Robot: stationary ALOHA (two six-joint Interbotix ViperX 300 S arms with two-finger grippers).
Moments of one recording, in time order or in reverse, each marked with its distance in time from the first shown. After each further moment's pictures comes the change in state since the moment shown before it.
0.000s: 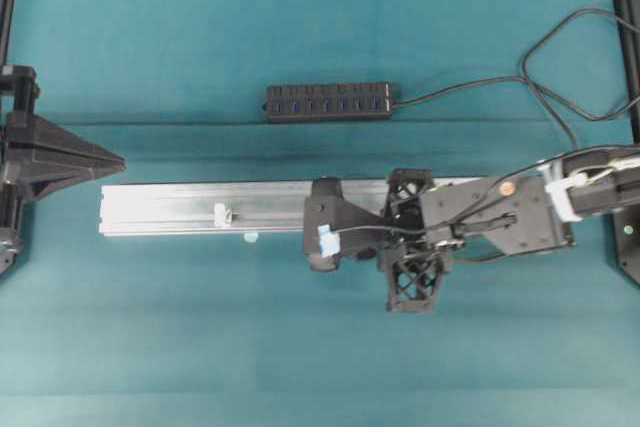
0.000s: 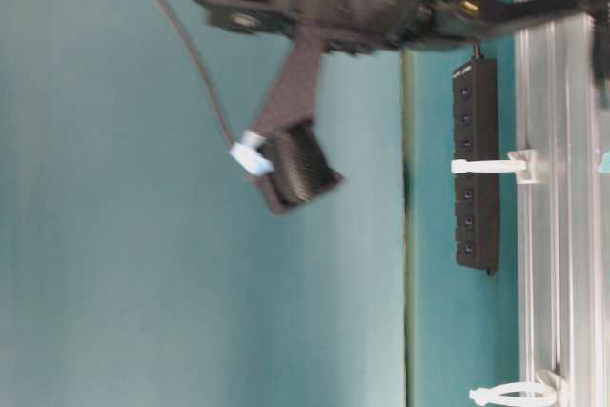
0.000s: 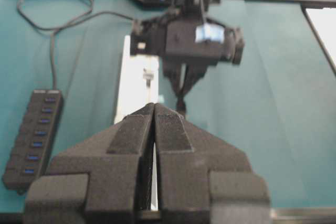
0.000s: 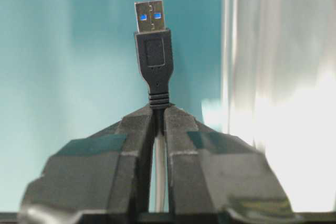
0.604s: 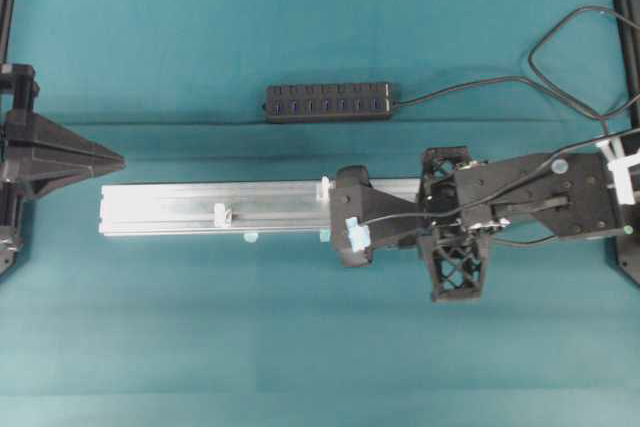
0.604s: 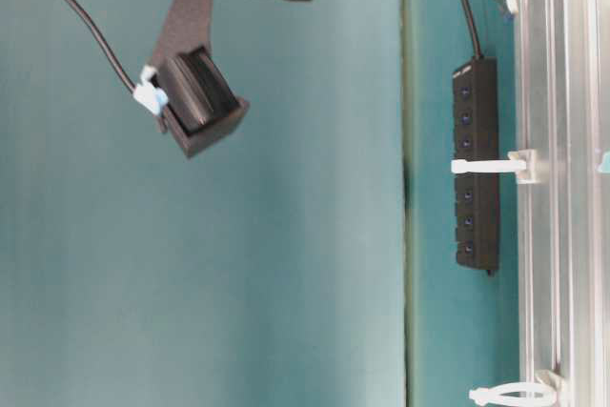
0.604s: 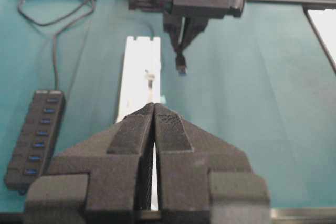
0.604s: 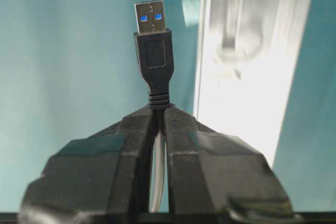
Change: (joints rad) left arm 0.005 0.000 -0.002 0.000 0.000 -0.002; right arm -0.012 -0.137 -0.011 0.000 0.270 -0.097
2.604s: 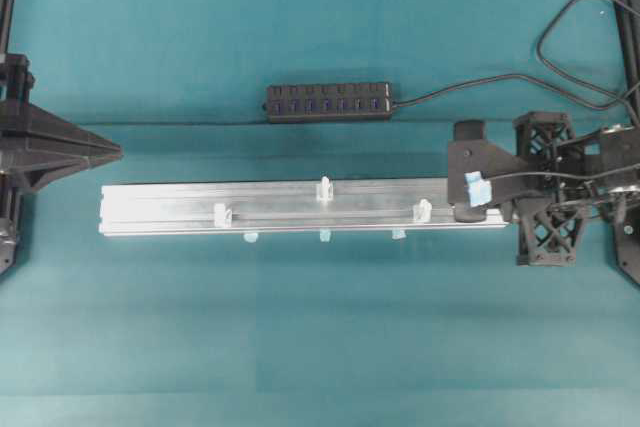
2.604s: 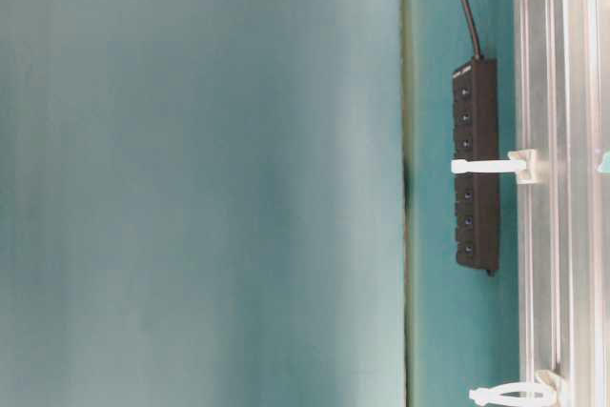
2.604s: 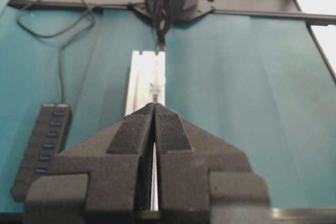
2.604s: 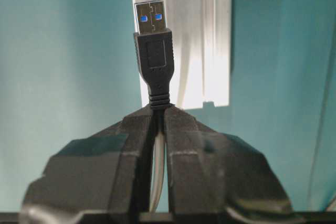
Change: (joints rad) left arm 0.015 -0.005 -0.025 0.000 0.002 0.000; right arm -0.077 -0.337 0.385 -0.061 -0.227 0.025
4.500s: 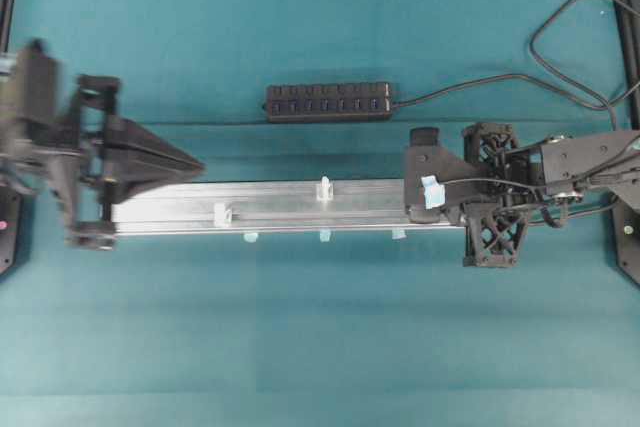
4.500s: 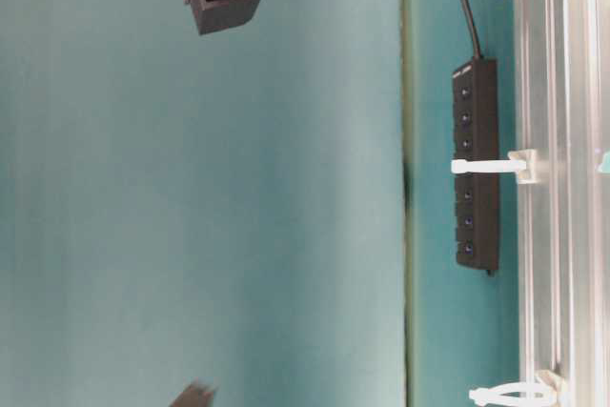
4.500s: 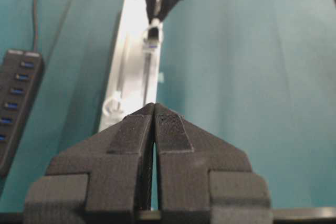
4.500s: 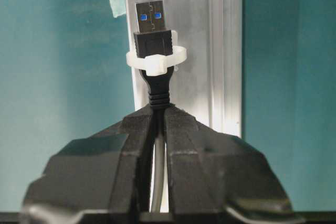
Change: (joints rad) left arm 0.002 0.428 -0.107 0.000 -0.124 -0.117; right arm -0.028 0.169 -0.012 0.000 -0.279 0.002
